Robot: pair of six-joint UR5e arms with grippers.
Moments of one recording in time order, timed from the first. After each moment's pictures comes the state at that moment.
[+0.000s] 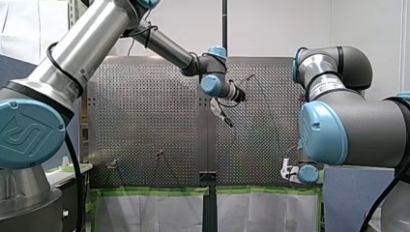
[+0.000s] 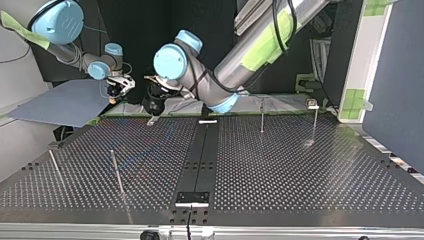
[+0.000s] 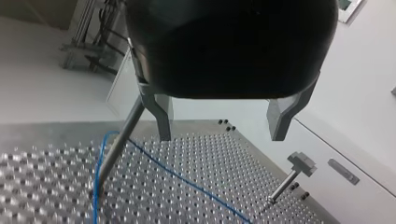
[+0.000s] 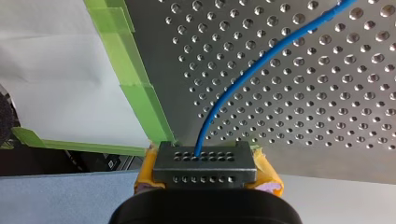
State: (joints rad) left arm -0.73 -2.14 -1.30 -2.91 -1.68 -2.45; right arm 1.64 -0.50 1.54 -0.72 1.57 1.70
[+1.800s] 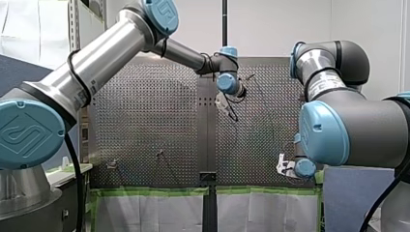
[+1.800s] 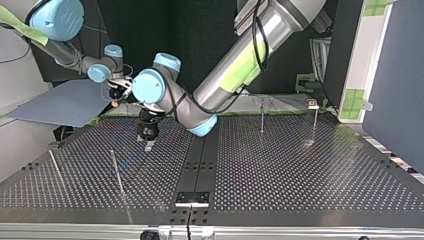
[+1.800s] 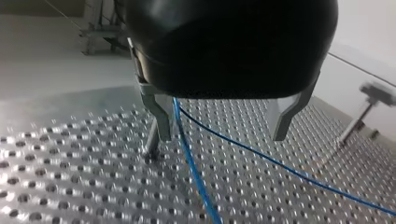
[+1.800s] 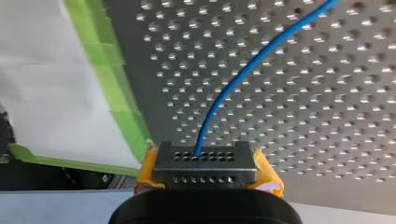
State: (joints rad) left arm -0.74 -2.32 -0.94 -3.03 -1.90 -2.36; right arm 1.66 -0.55 1.54 -0.66 1.55 1.68
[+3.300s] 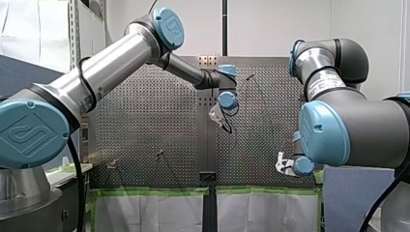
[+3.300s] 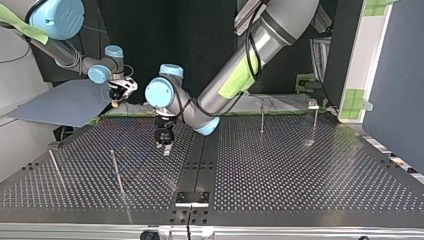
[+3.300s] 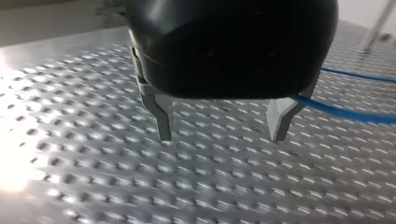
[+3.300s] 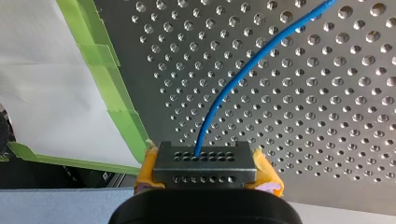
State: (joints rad) left arm -0.70 -2.42 -0.94 -2.89 -2.05 -2.29; right arm 1.67 -0.55 1.54 -0.65 1.56 1.68
